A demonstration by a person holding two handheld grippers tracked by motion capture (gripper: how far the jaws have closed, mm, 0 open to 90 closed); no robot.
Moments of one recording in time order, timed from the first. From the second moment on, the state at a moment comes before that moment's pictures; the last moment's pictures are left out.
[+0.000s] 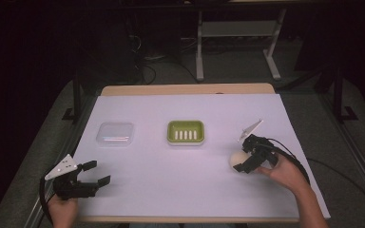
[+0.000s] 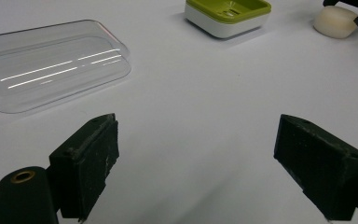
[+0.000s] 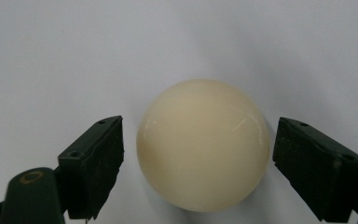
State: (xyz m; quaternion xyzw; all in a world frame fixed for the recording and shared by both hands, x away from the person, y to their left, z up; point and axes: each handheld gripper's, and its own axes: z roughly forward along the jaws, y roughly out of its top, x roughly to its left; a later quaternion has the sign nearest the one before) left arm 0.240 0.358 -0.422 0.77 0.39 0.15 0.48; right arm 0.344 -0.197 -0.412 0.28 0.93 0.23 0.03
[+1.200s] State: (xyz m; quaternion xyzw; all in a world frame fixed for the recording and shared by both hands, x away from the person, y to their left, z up) left arm 0.240 0.359 -0.421 0.77 0.39 0.15 0.48; right arm 0.350 -0.190 -0.425 0.27 0.94 0.20 0.02
